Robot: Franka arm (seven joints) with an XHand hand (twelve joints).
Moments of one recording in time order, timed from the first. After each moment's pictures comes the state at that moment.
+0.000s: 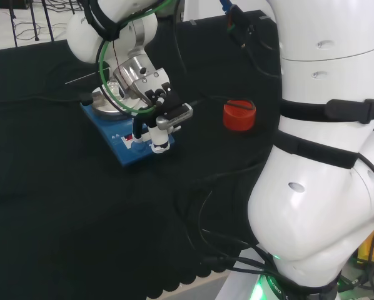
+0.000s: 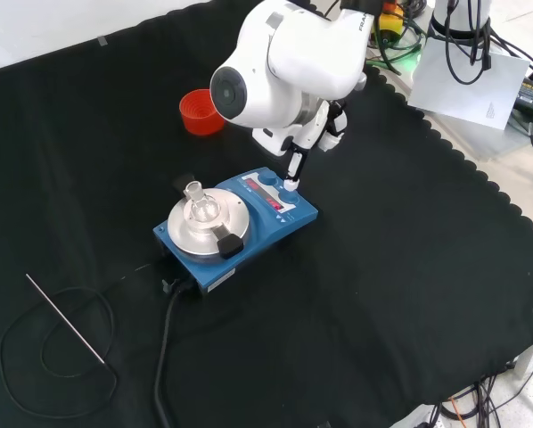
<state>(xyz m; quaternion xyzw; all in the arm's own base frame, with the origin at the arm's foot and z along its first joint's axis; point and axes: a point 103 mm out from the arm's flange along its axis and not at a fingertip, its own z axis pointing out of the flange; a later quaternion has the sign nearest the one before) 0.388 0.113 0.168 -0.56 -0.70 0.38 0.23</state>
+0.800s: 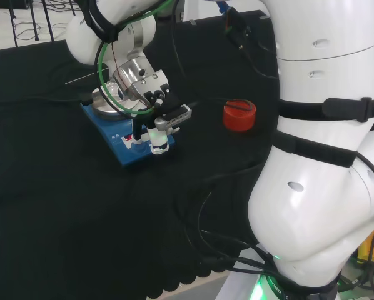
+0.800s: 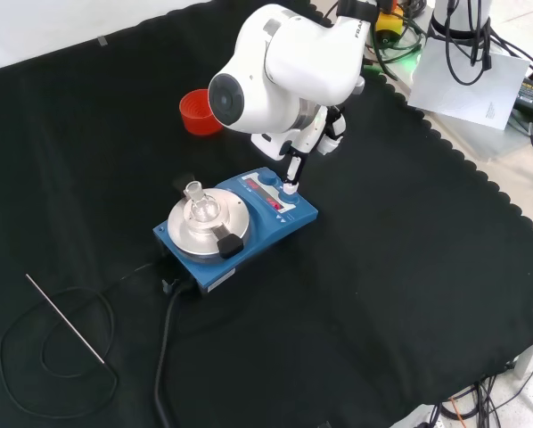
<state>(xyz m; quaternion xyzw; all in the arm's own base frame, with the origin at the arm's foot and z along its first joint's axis) 0.391 0.115 0.163 -0.56 -0.70 0.38 0.24</state>
